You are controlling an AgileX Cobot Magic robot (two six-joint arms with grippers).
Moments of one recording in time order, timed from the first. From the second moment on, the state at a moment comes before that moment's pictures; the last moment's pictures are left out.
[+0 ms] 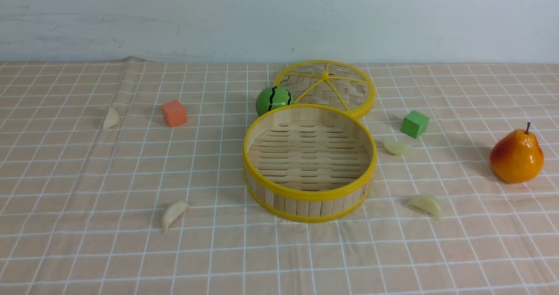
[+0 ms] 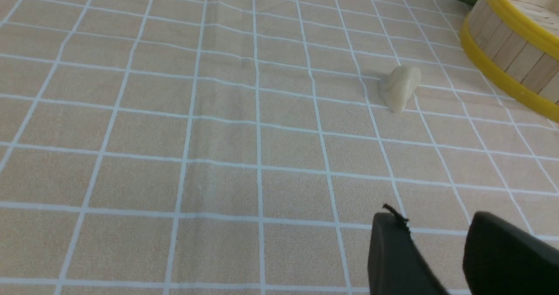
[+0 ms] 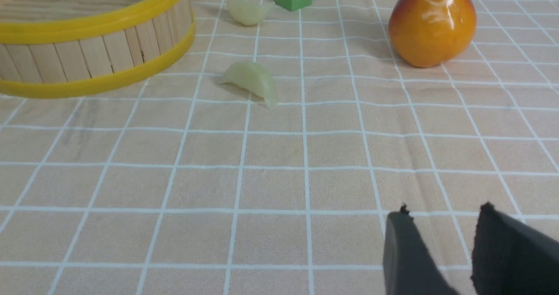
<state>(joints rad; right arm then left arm) 0.01 -0.01 0.02 0.08 0.39 -0.05 -0.09 -0.01 0.03 -0.05 0.40 -0.21</state>
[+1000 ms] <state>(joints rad) 0.01 -0.01 0.03 0.01 -0.63 -0.02 -0.09 -0.01 0.03 0.02 -0.47 -0.27</state>
